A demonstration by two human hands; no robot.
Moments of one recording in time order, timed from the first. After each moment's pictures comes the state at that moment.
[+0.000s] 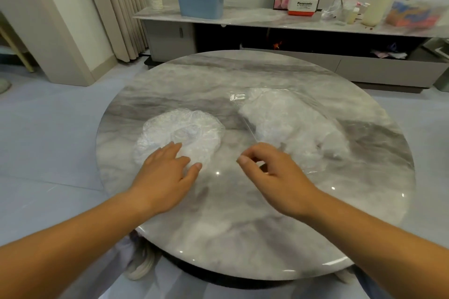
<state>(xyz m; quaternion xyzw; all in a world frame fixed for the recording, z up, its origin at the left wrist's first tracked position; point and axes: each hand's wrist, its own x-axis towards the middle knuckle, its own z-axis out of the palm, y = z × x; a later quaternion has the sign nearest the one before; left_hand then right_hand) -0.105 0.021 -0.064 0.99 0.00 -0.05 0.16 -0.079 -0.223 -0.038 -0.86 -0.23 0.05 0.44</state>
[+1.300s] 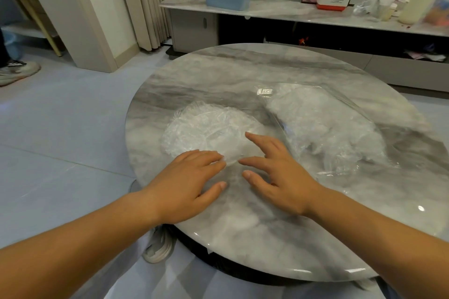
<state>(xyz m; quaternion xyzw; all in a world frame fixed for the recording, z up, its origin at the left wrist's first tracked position) -0.135 0.051 -0.075 0.98 -0.18 0.02 0.12 -0.060 -0.192 -0.077 -0.89 -0.39 0.02 0.23</state>
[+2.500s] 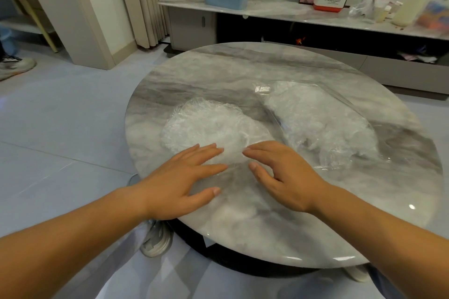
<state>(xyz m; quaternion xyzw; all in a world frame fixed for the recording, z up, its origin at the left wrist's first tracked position) -0.146 0.065 -0.077 0.95 -0.25 0.01 0.21 -0.077 -0.195 -0.056 -0.89 -0.39 0.00 0.22</state>
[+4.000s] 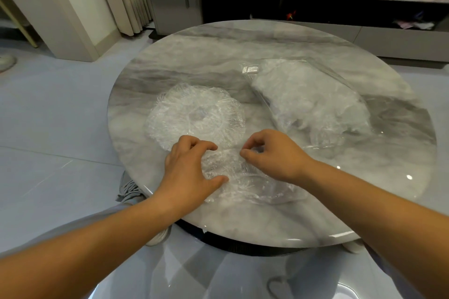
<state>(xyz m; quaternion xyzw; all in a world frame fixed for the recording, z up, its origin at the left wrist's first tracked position) -0.145 0.001 -0.094 0.94 0.03 0.06 0.32 -0.062 -0.196 -0.069 -0.91 -0.18 0.14 0.34</state>
